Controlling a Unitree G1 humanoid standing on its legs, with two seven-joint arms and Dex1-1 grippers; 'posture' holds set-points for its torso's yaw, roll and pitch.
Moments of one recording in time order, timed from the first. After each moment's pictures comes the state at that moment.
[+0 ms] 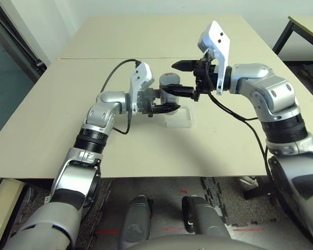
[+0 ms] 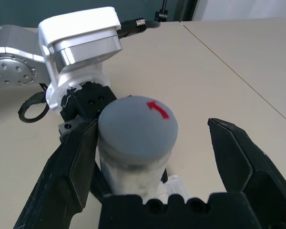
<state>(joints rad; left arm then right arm) -0.79 0.38 -0.15 0.38 -0.27 0.32 -1.15 -0.90 -0.47 0.15 0.01 0.38 0.69 0.90</state>
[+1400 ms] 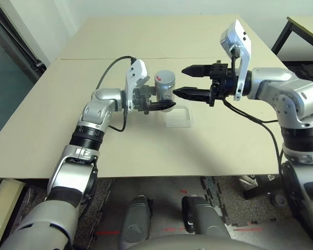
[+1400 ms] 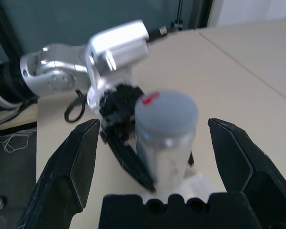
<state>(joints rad) -0.81 0.40 -0.14 0.43 -0.27 0.29 -1.17 -0.89 -0.49 0.10 -0.09 0.52 0.82 0.91</state>
